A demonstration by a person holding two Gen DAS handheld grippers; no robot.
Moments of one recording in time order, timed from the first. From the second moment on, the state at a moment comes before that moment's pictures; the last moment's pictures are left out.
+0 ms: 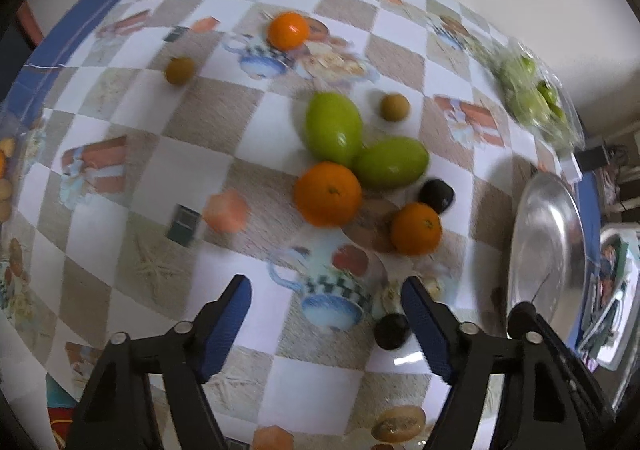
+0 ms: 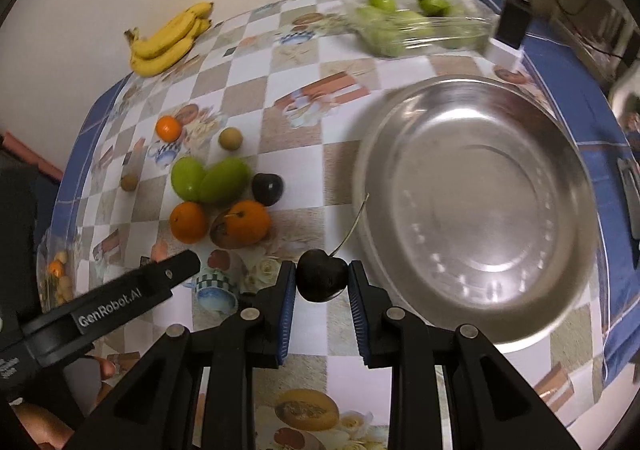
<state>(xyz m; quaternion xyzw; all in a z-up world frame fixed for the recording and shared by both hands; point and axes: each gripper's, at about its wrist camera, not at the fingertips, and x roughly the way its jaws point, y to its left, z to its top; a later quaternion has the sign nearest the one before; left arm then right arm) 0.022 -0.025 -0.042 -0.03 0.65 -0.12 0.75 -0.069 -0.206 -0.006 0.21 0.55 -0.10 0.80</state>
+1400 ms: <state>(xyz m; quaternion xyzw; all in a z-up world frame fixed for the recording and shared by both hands) -0.005 -0.077 -0.066 0.01 0.69 -0.17 0.70 -0.076 -0.219 -0.006 0.23 0.55 -0.11 0.80</state>
